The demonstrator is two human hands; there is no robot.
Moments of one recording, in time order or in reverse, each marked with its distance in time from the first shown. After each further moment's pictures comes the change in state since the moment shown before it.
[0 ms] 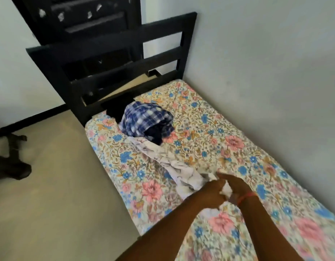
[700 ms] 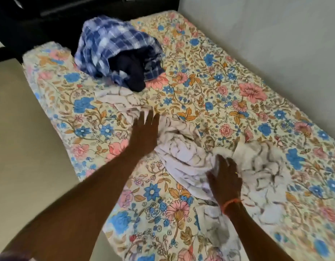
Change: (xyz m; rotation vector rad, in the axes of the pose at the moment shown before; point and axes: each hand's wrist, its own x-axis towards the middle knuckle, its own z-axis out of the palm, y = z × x) left_hand 0.166 -0.331 -0.042 1.027 0.634 -0.082; right_hand 0.239 0.259 -0.067 -1.336 0.426 -0.682
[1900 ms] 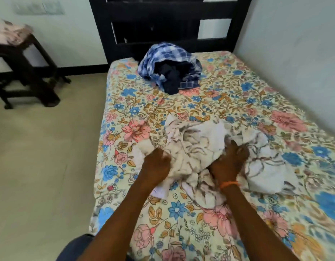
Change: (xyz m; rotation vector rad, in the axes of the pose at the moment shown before) left_hand -0.157 0.179 0.003 -0.827 0.147 -0.716; right_hand 0.083 0.054 0.029 0.668 0.137 -0.198
